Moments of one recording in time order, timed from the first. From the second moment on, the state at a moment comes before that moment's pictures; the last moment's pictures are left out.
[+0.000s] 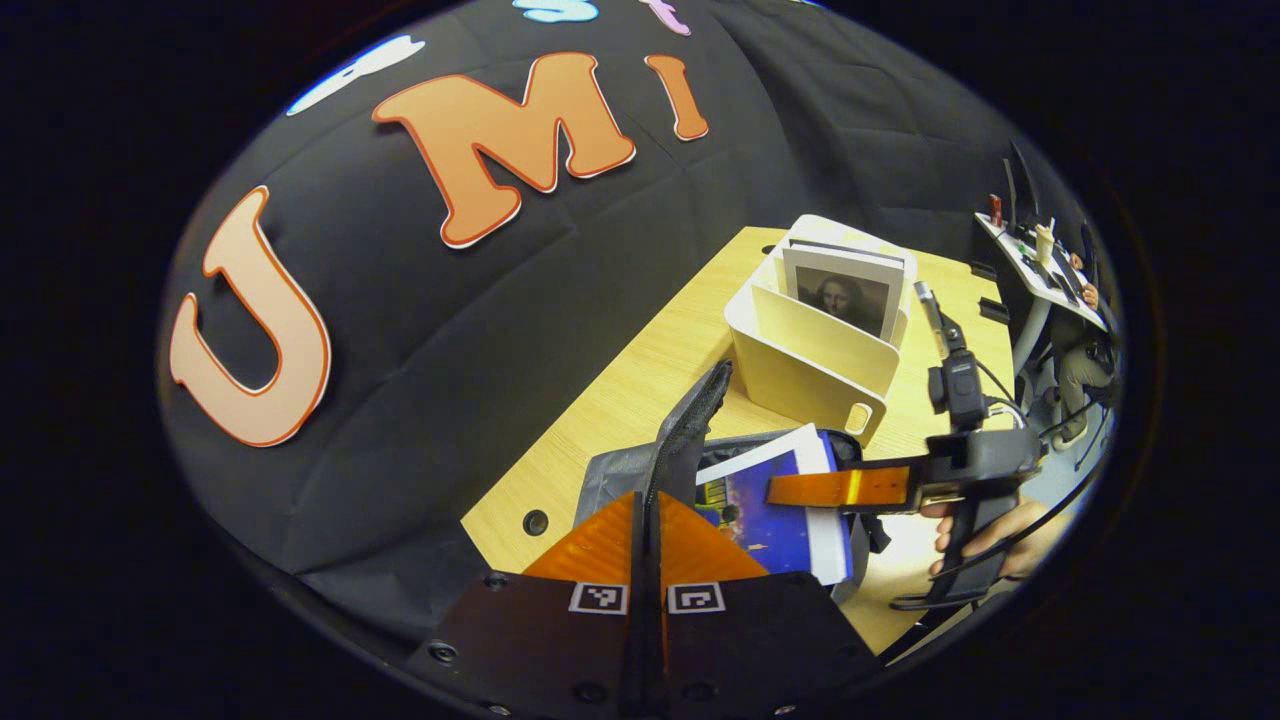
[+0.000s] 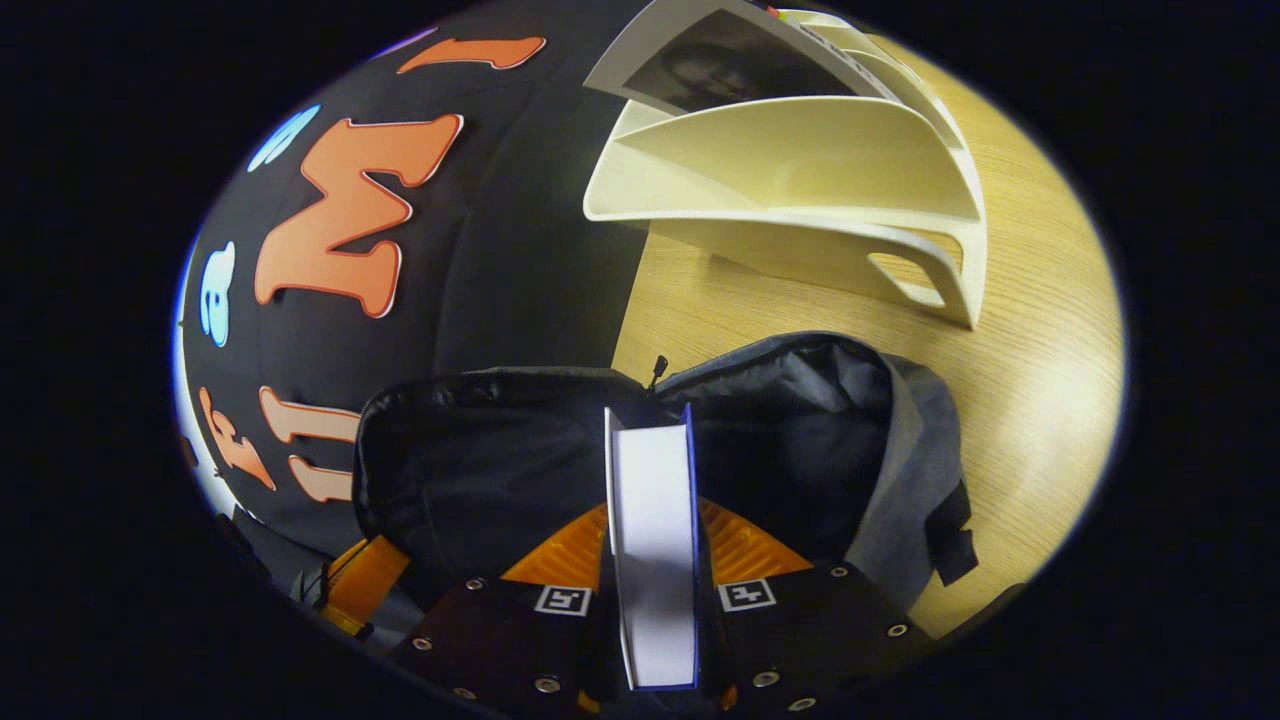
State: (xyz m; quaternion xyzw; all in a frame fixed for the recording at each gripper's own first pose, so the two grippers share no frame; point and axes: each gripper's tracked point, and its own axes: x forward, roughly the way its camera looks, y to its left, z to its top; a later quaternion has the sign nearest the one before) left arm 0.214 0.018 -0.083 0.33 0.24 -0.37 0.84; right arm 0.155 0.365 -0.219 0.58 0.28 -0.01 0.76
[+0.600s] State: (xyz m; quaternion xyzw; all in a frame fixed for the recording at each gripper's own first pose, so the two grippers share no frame) left arm 0.218 0.027 -0.106 0.31 0.27 -0.37 0.83; right arm 0.140 0.358 -0.253 0.56 0.37 -0.08 0.74
